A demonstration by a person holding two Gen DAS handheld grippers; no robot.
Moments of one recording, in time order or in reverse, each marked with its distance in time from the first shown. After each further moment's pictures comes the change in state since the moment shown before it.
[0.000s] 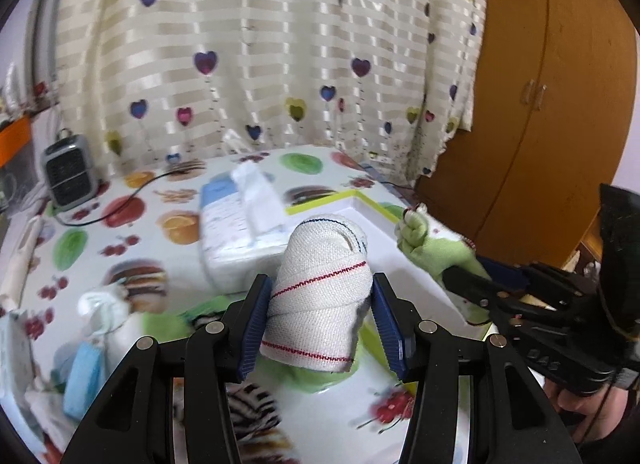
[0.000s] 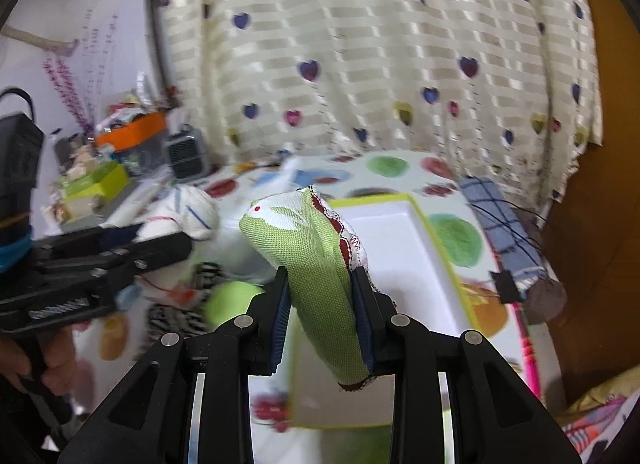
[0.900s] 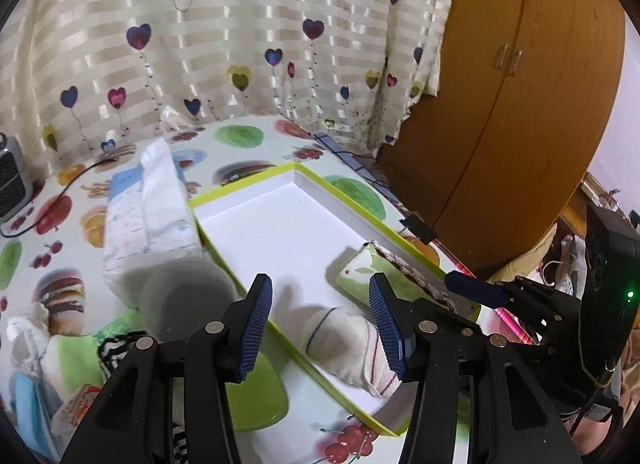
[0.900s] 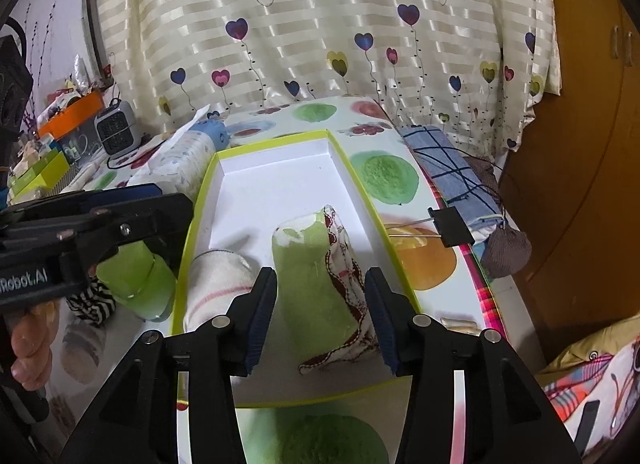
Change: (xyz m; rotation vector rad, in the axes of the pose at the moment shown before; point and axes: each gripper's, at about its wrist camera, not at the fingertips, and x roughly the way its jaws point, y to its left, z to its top) left arm 0.061 -0.038 0.008 0.051 0.101 -0.117; right arm 0.023 -0.049 -0.029 0.079 0.115 -0.141
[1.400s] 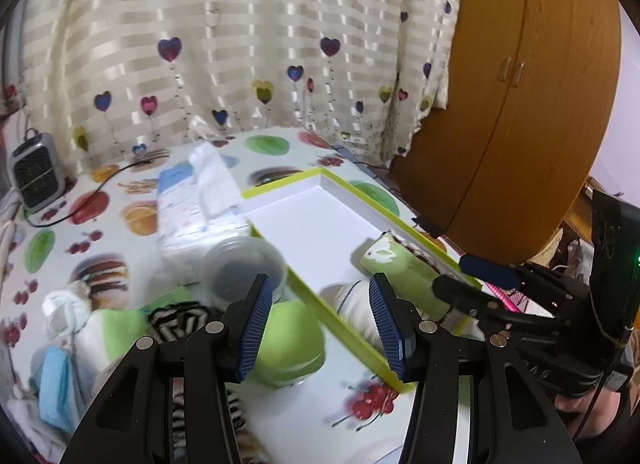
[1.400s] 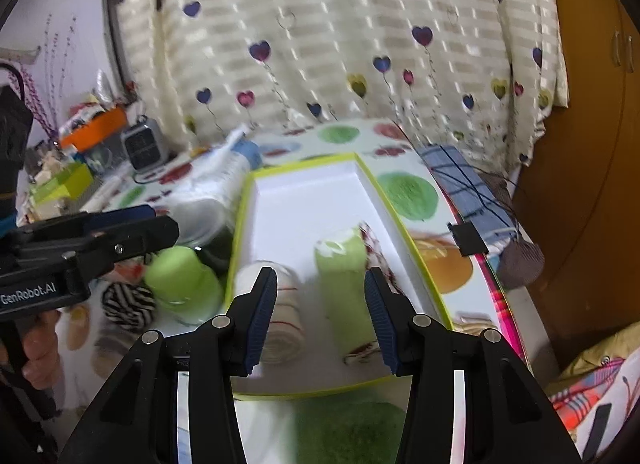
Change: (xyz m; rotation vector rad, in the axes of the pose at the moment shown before) left arm -0.051 0.019 -0.024 -0.017 -0.053 0.049; right arm -0.028 0.020 -0.003 -0.005 -0.079 0.073
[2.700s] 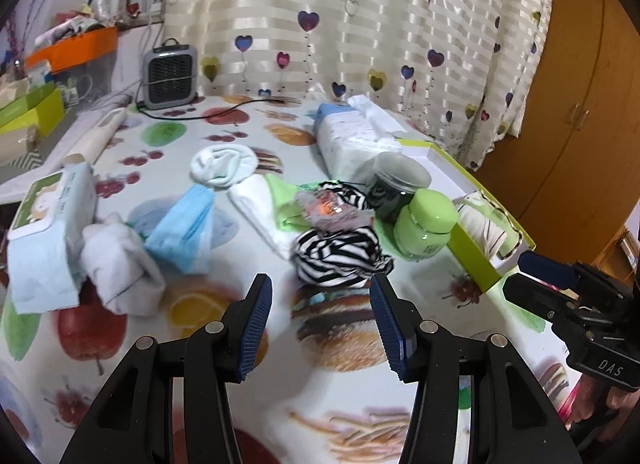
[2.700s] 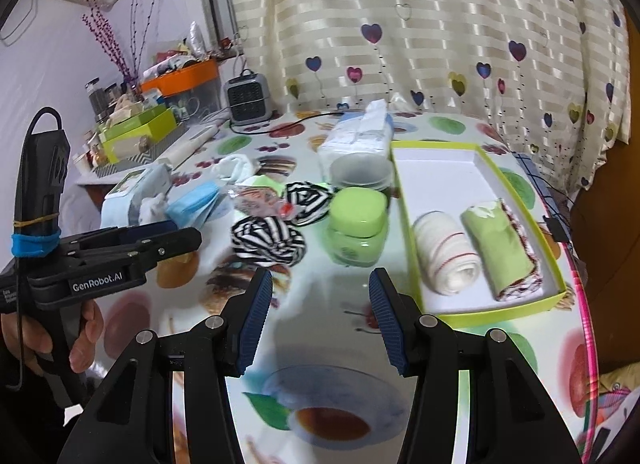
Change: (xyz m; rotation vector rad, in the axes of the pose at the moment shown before) left arm -0.094 0.089 -0.112 -0.253 0.002 0.193; right arm -0.039 0.115 -0.040 -0.174 0.080 0.186
